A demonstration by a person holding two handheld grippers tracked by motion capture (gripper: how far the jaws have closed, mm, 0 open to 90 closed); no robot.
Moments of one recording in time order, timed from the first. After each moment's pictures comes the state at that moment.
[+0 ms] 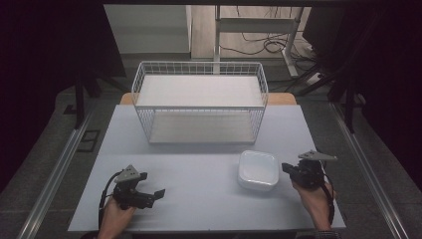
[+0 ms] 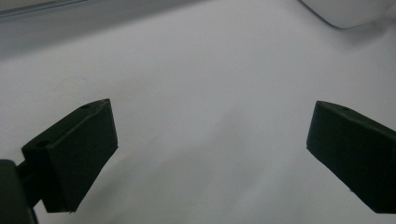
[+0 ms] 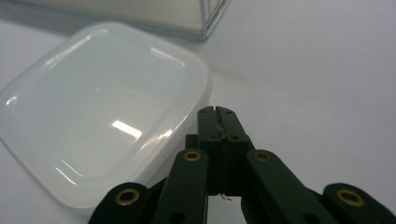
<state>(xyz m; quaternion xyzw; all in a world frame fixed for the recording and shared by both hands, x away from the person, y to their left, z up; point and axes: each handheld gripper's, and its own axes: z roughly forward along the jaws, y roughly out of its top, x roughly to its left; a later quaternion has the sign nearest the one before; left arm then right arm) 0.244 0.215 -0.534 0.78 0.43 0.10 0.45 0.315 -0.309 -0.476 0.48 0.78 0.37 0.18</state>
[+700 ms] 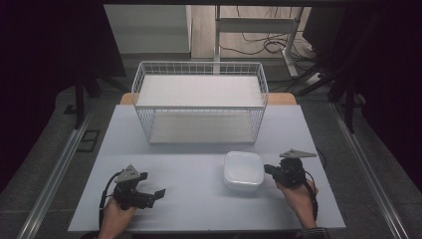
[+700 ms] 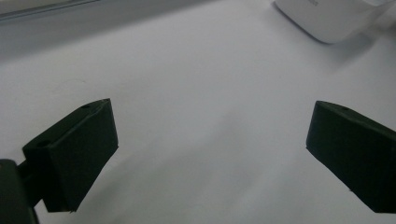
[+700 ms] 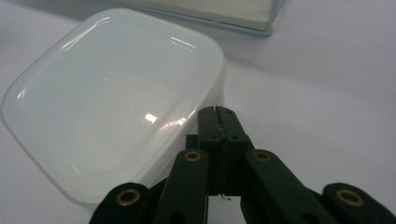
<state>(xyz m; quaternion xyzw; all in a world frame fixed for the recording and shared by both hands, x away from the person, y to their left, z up) 0.244 0.214 -0.534 0.77 0.43 0.10 0.45 0.320 -0.264 -0.483 0.46 0.80 0.38 0.13</state>
